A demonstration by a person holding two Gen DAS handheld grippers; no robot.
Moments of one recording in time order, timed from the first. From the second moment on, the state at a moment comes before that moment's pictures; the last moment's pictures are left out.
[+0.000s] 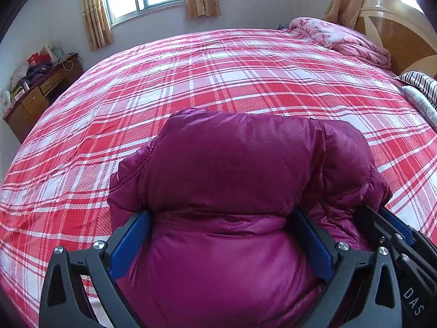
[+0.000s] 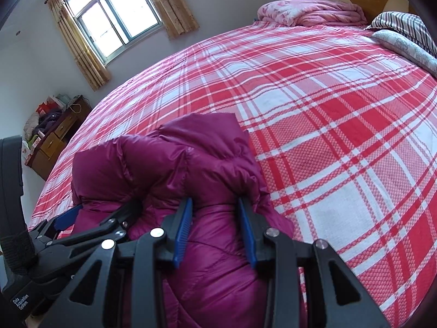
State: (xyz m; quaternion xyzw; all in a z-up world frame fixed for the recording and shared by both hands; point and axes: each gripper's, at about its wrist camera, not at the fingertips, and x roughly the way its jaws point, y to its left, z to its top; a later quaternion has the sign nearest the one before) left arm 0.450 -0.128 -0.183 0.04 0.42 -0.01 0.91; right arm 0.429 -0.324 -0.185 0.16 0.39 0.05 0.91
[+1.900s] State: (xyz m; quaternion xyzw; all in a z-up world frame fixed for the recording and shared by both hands) left arm 0.345 -0.080 -0.155 -0.01 0.36 -0.18 0.92; right arm 0.387 -0.358 -0.187 0.21 0.41 0.20 0.86
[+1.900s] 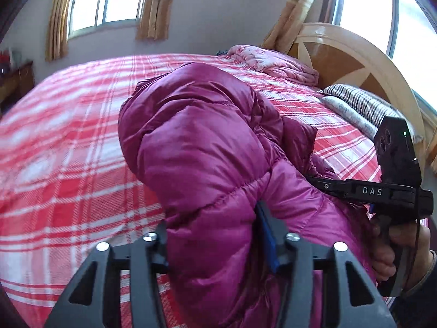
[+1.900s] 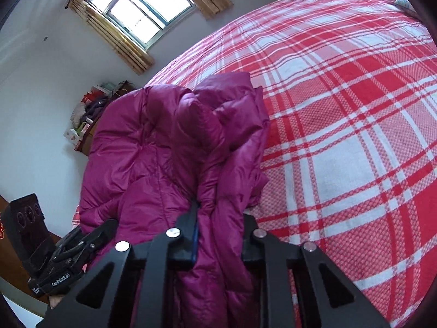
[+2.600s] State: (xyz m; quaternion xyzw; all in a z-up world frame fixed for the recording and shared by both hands) left arm 0.273 0.026 -0.113 -0.02 0.33 -0.09 0.94; right arm 0.369 -0.227 -0.149 0.17 0.39 0.30 0.85
